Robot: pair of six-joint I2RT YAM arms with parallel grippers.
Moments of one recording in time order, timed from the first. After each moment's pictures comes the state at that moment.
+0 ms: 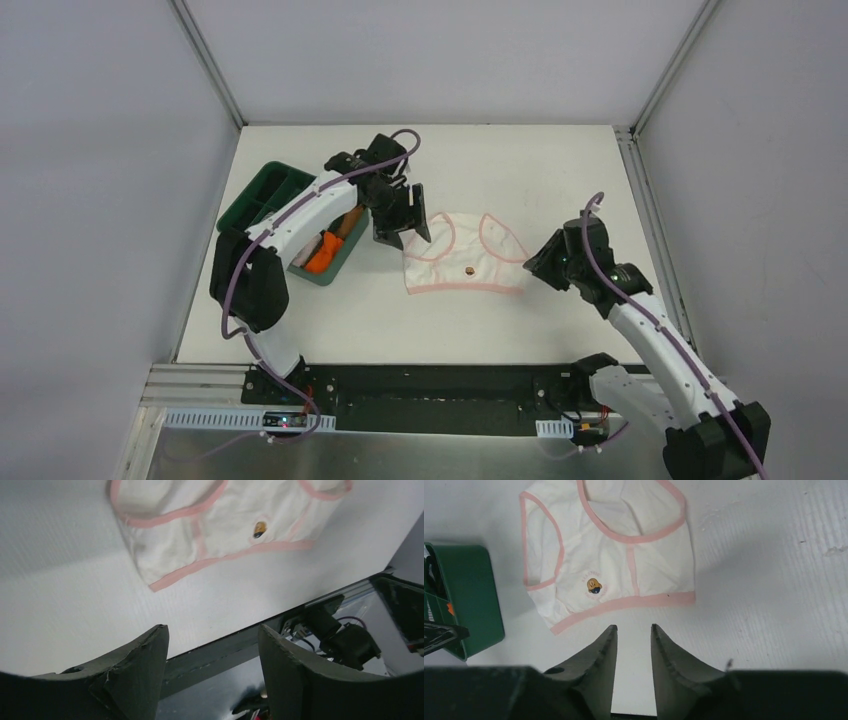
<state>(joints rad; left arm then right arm) -0.54 1.73 1.47 -0.96 0.33 -0.65 0.36 0.85 0.70 -0.69 0.04 0.85</state>
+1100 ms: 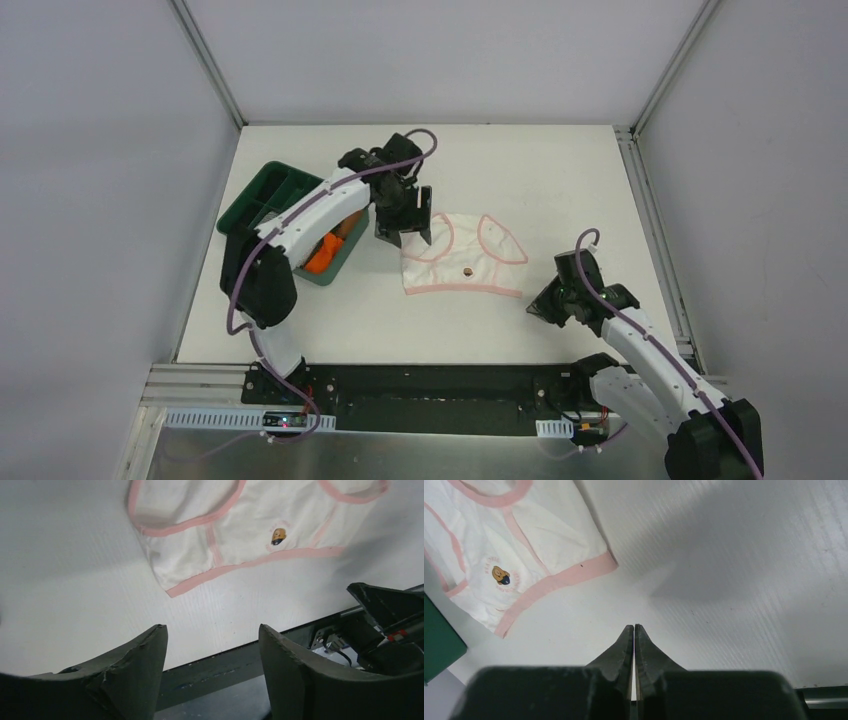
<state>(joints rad) -0.60 1.81 1.58 -1.02 0.19 -0.60 0.36 0.86 0.48 -0.71 0.00 1.05</state>
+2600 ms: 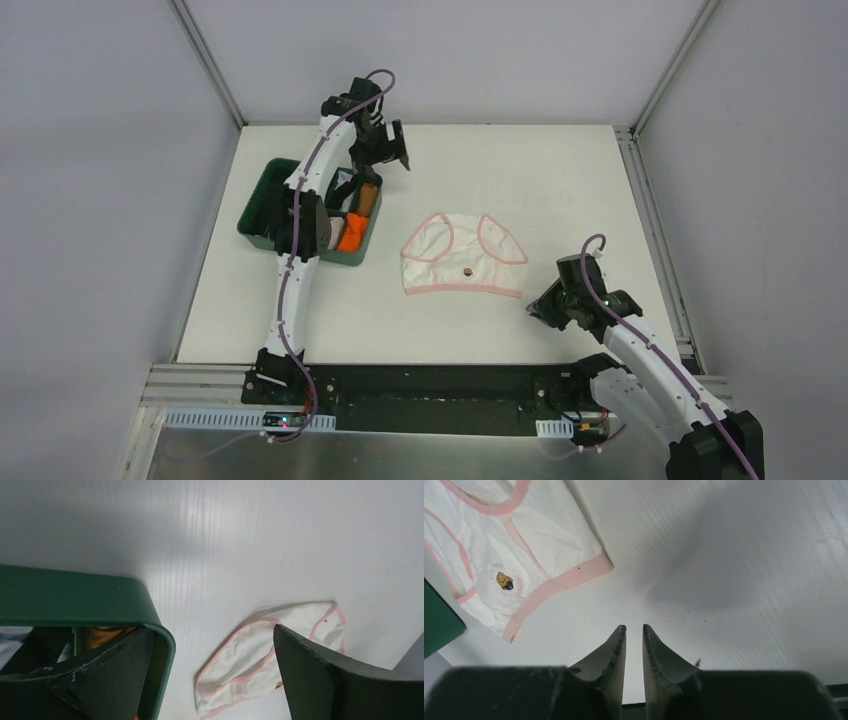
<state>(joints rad) -0.27 2.39 2.38 -1.13 0.19 -0.48 0.36 0.80 0.47 -0.72 0.02 1.10</state>
